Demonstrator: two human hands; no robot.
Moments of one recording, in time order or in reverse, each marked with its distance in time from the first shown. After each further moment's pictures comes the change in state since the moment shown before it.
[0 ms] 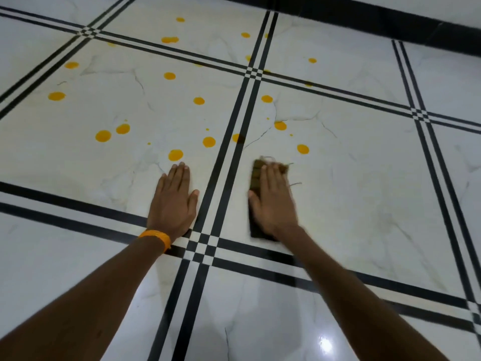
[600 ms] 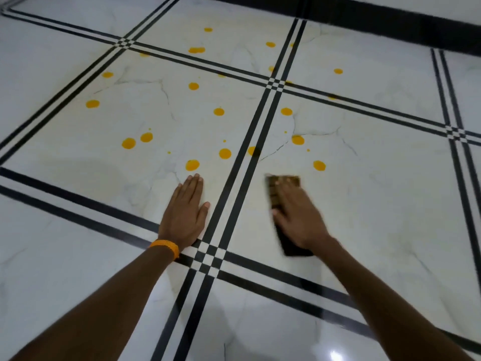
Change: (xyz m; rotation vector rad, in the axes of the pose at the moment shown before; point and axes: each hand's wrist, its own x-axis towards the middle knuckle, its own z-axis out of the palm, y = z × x) left_hand -0.002 0.000 -0.006 -0.076 -0.024 -0.026; right_hand 0.015 0.058 -0.012 0.004 -0.077 -0.249
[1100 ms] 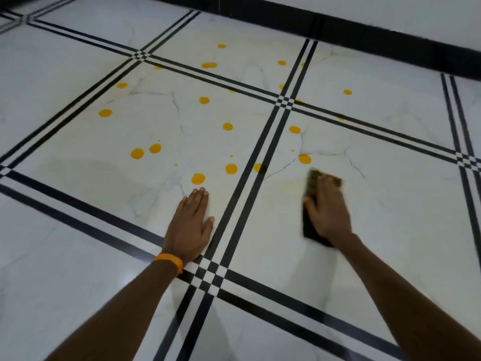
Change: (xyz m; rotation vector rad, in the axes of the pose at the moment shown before) left_hand 0.002 0.001 0.003 0.001 0.015 -0.023; right_hand 0.048 0.062 -0.014 0.010 0.098 0.268
